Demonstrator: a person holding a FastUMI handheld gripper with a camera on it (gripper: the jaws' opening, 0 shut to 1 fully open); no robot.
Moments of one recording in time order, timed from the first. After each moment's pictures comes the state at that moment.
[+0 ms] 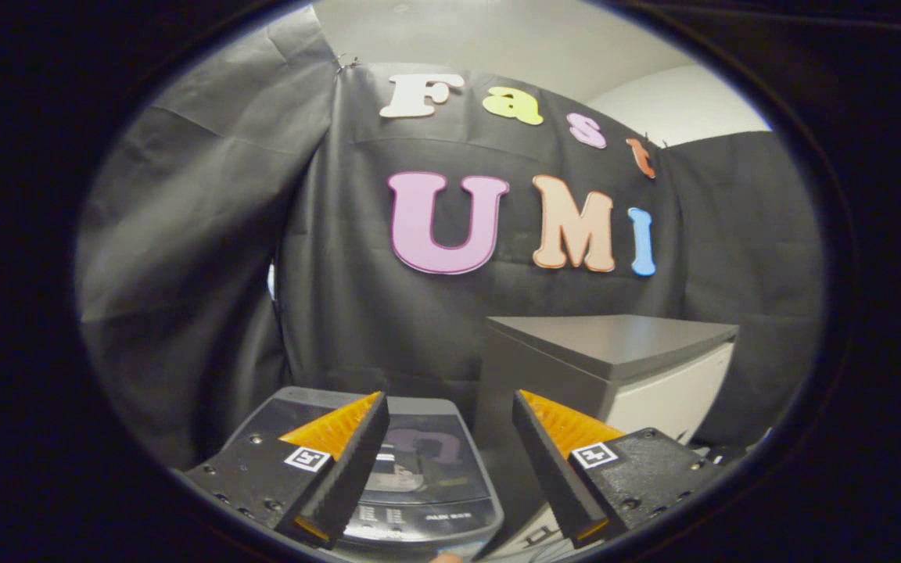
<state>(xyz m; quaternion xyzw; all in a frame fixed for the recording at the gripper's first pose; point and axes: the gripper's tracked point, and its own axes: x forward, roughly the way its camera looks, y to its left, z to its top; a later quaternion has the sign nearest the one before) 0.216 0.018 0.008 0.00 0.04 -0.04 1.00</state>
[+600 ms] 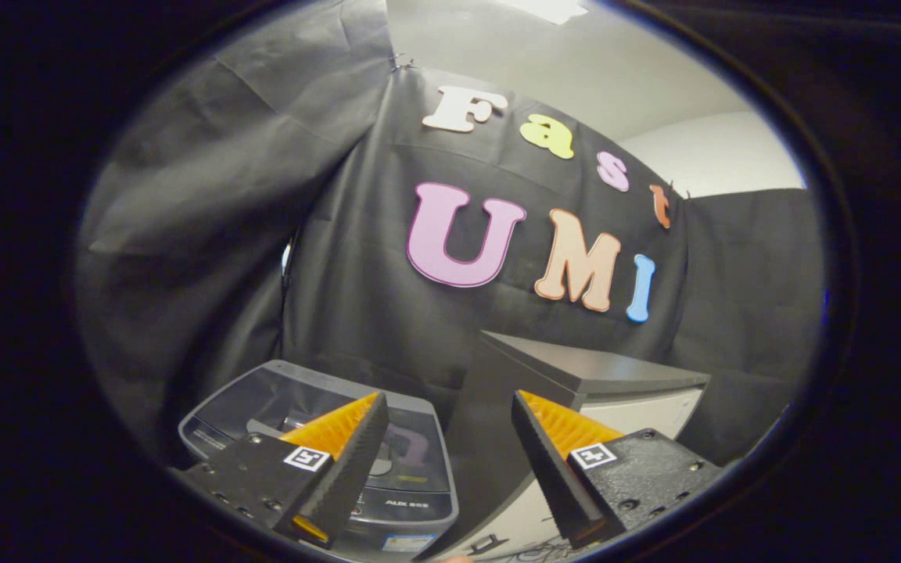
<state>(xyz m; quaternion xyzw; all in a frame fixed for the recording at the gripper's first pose) 0.193 0.025 0.015 -0.11 0.00 -0.02 0.99</state>
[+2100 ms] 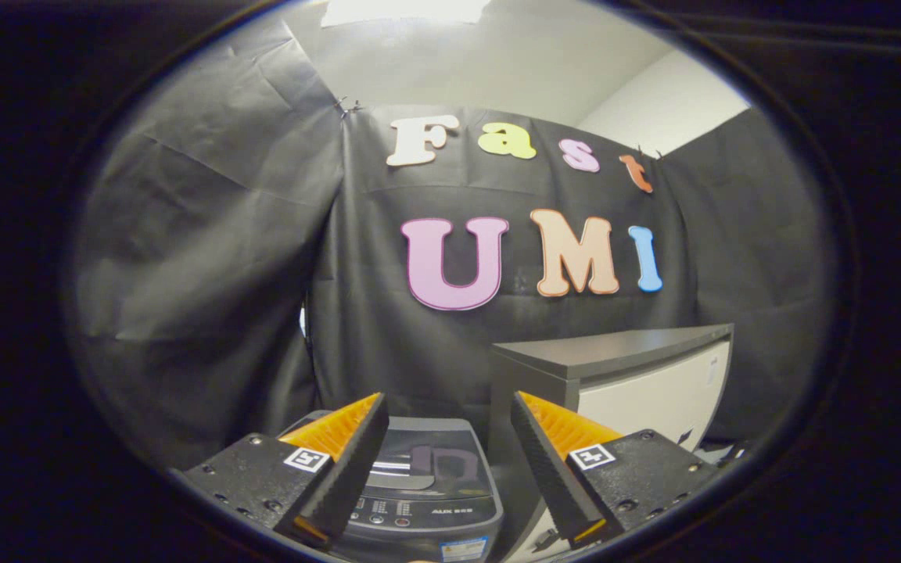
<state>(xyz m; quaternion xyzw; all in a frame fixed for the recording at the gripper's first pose) 0.168 0.014 0.026 0.06 -0.03 0.03 1.00</state>
